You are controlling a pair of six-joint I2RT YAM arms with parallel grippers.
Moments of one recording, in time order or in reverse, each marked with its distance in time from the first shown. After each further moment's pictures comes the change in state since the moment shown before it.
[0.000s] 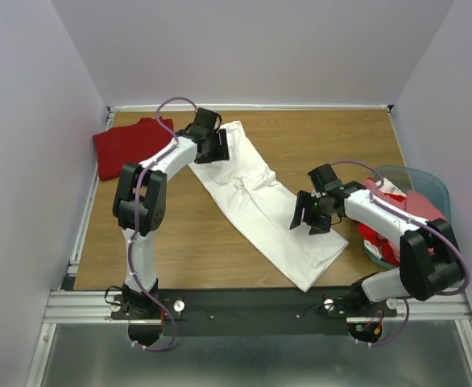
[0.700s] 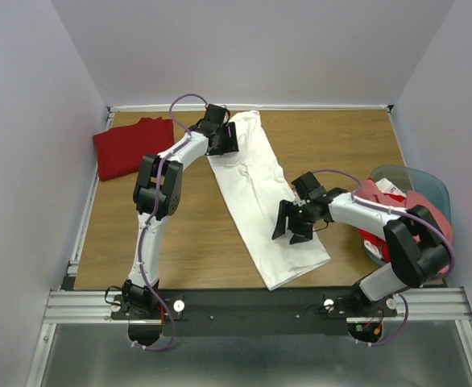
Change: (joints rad) left arm 0.000 0.253 0.184 0.083 0.058 -0.024; right arm 0.109 0.093 -0.069 0.175 -0.160 0.048
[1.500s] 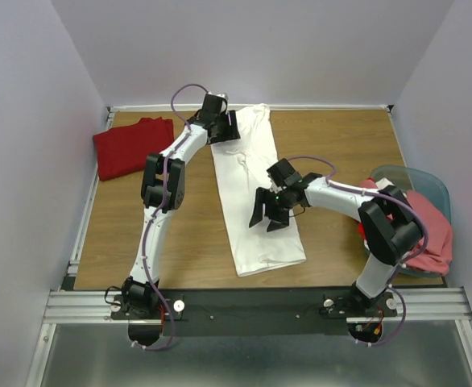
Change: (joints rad) left arm 0.046 0.223 0.362 -0.034 0.084 0.047; right arm 0.112 0.239 0.276 0.008 -0.053 0.063
